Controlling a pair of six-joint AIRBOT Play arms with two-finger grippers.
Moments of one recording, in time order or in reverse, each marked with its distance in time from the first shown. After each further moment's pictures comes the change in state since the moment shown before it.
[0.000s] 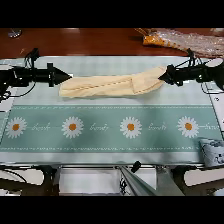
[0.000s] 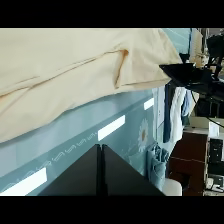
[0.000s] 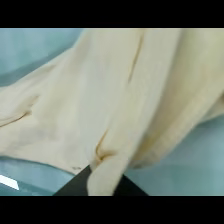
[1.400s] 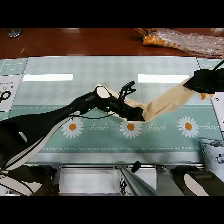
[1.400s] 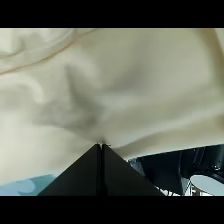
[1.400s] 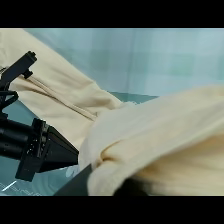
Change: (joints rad) left arm -0.933 -0.096 -0.001 0.001 0.402 -0.140; right arm 0.214 0.725 0.000 -0.510 0.405 0.336
